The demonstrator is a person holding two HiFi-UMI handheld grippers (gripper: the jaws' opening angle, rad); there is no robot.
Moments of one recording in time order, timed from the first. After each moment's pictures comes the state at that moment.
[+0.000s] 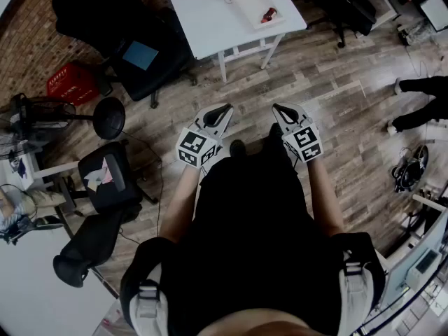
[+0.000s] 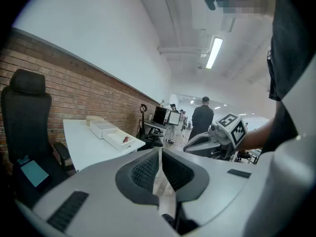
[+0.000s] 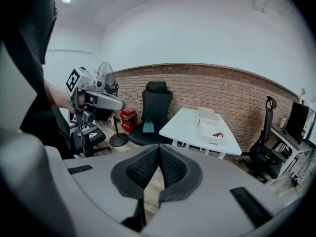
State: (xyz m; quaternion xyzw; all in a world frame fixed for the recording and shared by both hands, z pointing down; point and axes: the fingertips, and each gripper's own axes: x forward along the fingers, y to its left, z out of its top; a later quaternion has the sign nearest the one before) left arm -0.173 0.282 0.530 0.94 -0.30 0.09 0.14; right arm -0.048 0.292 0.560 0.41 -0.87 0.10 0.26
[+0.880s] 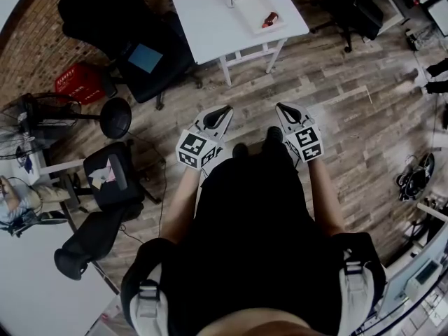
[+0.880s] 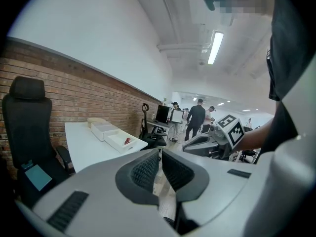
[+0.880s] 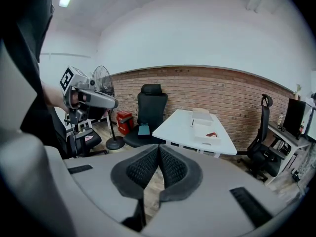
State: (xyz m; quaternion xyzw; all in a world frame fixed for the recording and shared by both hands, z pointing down) left arm -0.146 0.273 0.521 0.93 -0.32 0.11 0.13; right arm -0.004 0.270 0.564 0.42 -0.87 0.09 0.24
